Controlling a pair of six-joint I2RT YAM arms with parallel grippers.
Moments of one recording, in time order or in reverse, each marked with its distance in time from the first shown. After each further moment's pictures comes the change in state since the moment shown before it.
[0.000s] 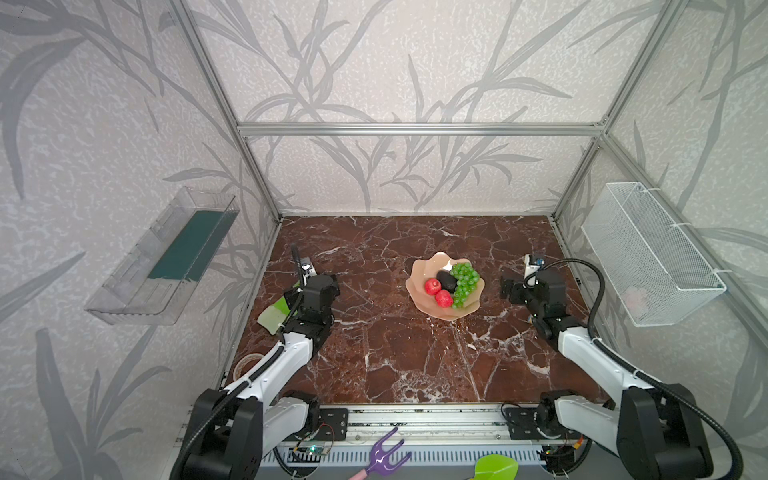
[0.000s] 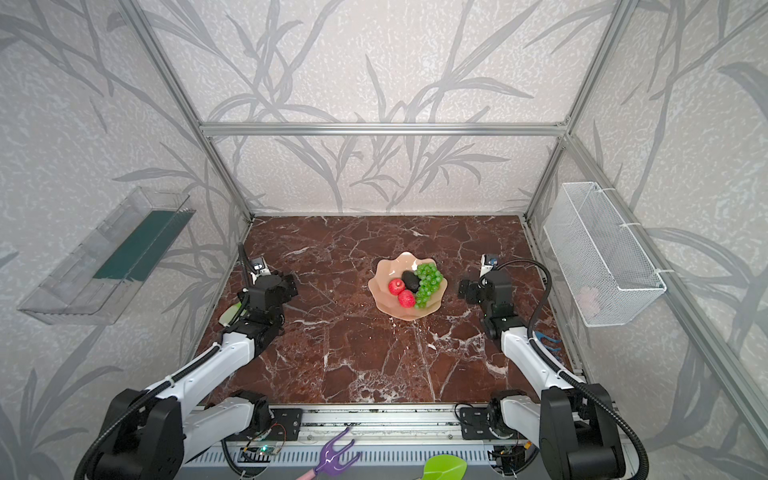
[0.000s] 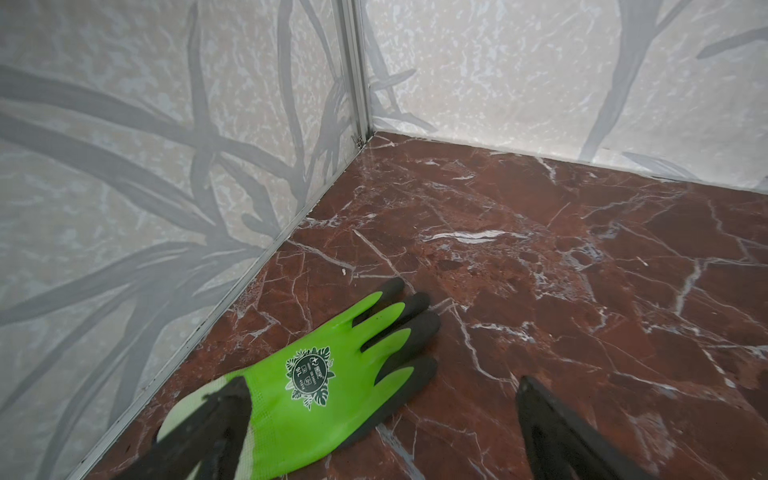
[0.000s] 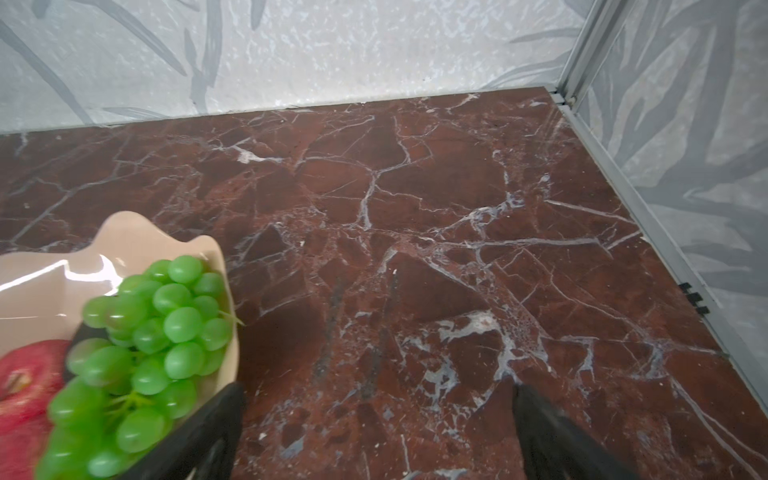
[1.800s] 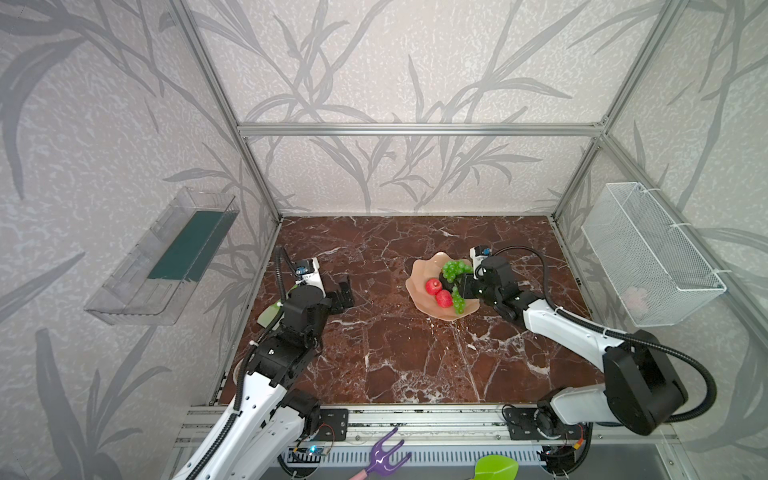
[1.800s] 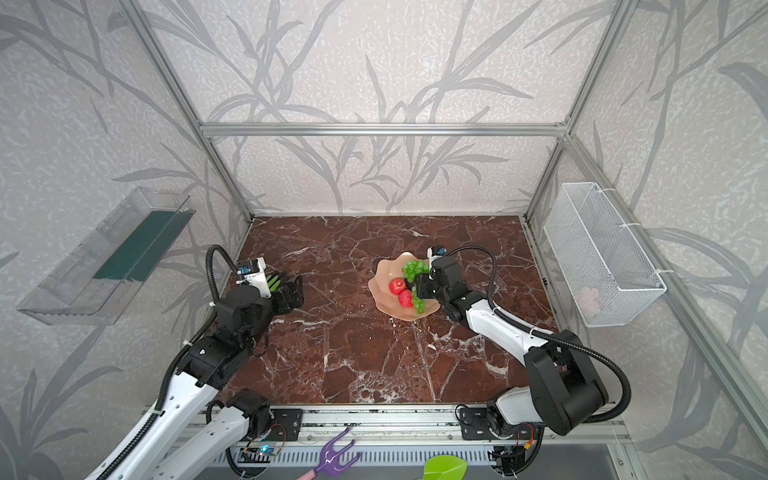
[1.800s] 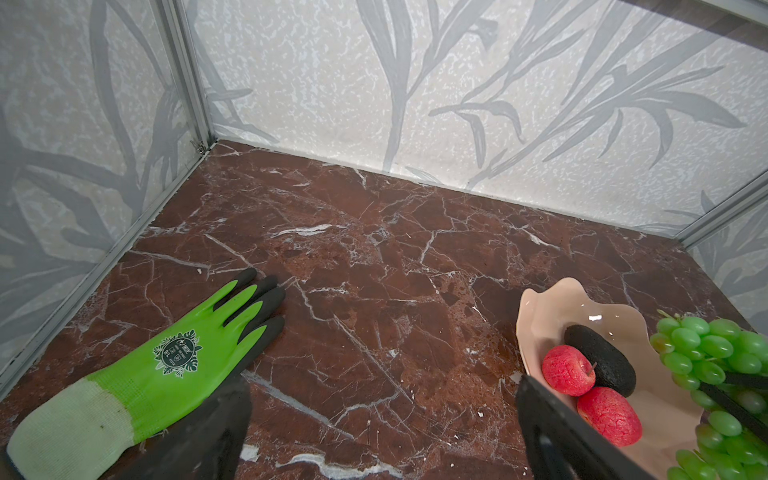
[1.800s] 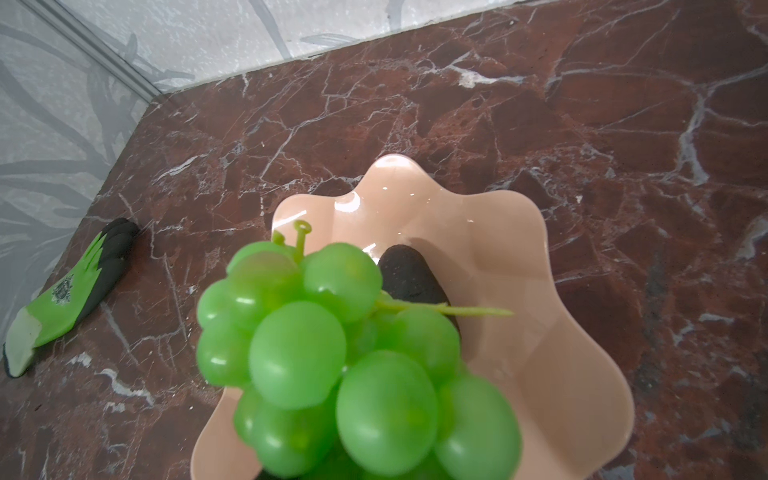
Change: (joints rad) left arm -0.213 -0.481 0.223 -0.631 0.288 -0.172; right arm 0.364 0.266 0.330 -0.187 -0.119 0.338
